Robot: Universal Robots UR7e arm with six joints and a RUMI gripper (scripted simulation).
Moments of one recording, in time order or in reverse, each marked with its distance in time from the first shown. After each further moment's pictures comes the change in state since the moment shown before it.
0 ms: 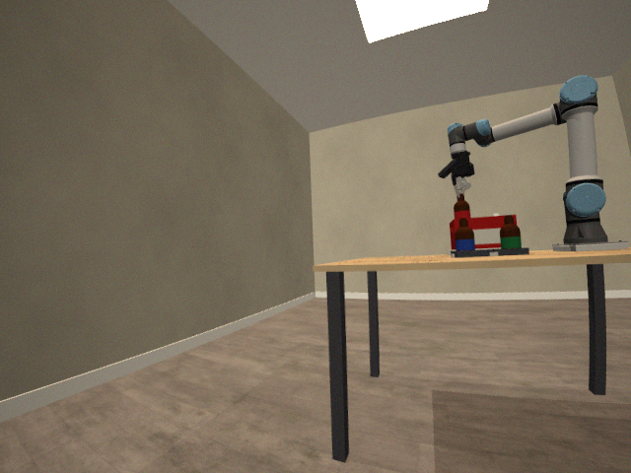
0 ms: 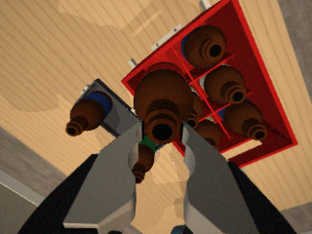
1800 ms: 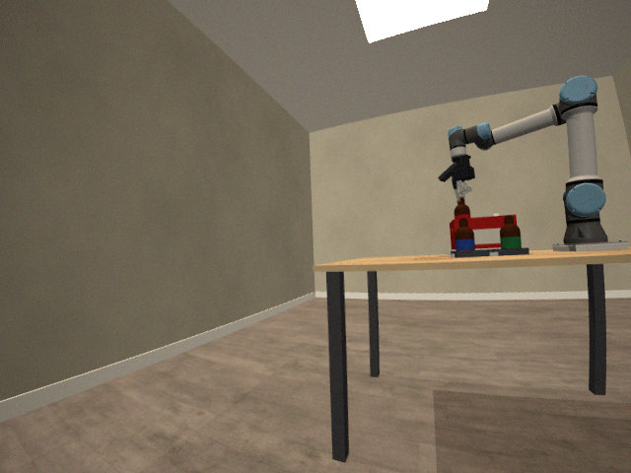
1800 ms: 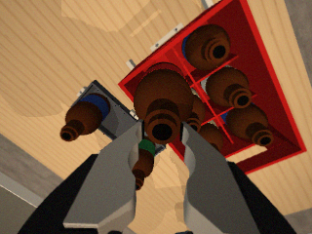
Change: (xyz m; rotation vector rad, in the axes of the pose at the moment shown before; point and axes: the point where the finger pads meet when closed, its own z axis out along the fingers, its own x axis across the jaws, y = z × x) arm 0.000 0.000 0.018 0.000 0.000 0.000
